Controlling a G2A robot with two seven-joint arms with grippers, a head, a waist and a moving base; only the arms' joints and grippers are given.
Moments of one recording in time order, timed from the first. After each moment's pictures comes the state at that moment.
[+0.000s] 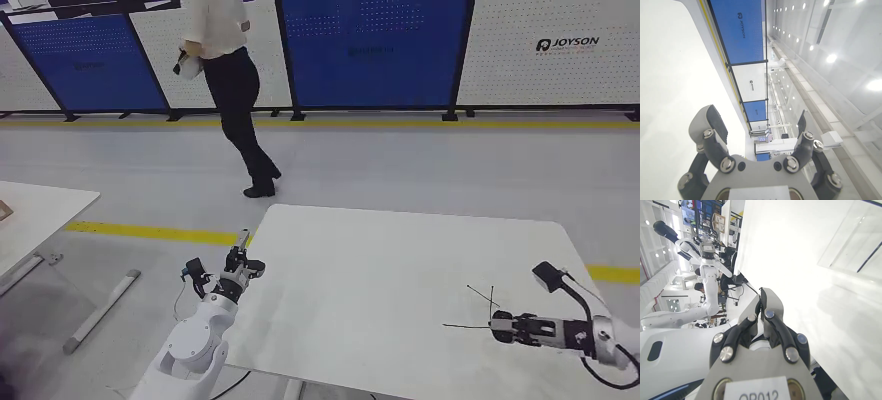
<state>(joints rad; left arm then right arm) 1.73 -1.15 -1.60 -1.80 -0.42 0.00 0.00 -1.27 -0.84 1.40 -1.57 0.18 -0.05 1.32</state>
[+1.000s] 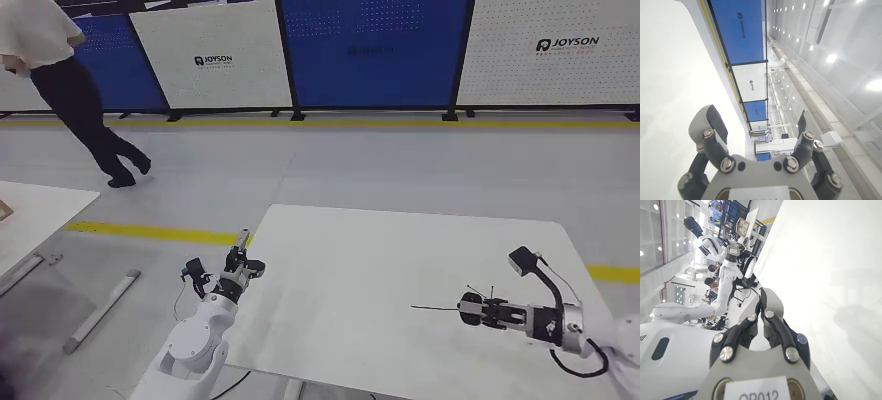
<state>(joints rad) 1.73 -1.15 -1.60 -1.80 -0.42 0.00 0.00 -1.24 -0.87 1.30 -1.66 0.25 -0.13 1.15</state>
